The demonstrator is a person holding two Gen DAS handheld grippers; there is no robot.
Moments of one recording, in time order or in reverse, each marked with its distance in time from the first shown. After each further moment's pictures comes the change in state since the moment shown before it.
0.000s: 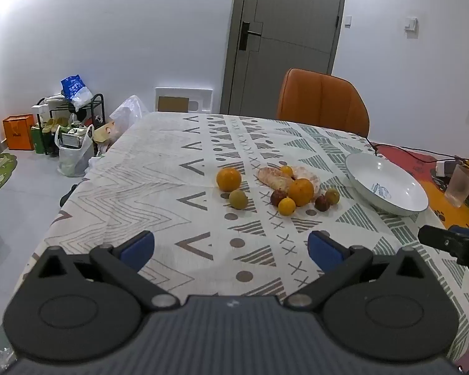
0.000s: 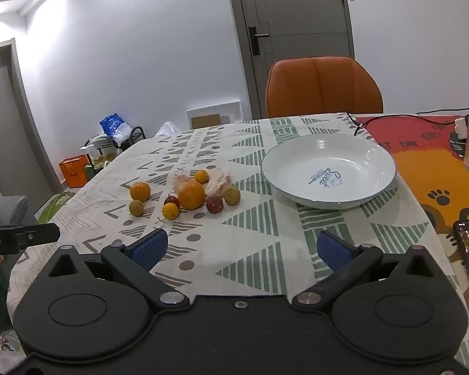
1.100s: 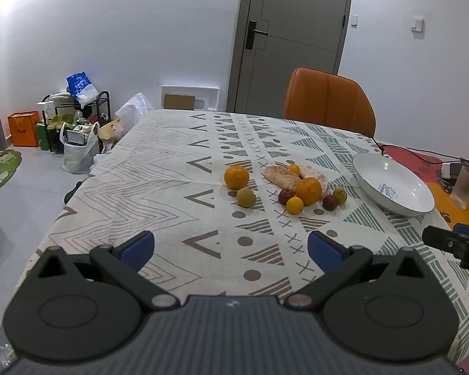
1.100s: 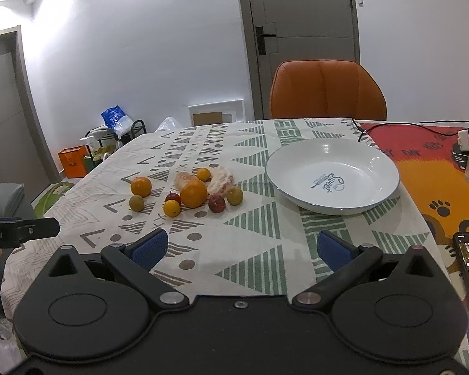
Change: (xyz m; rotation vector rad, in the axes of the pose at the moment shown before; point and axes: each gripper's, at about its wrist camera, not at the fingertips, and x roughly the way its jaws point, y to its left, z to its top) left arm 0.005 0.005 -0.001 -0.012 0.013 0.020; right arm 0.004 0.008 0.001 -0.052 0.007 -0.008
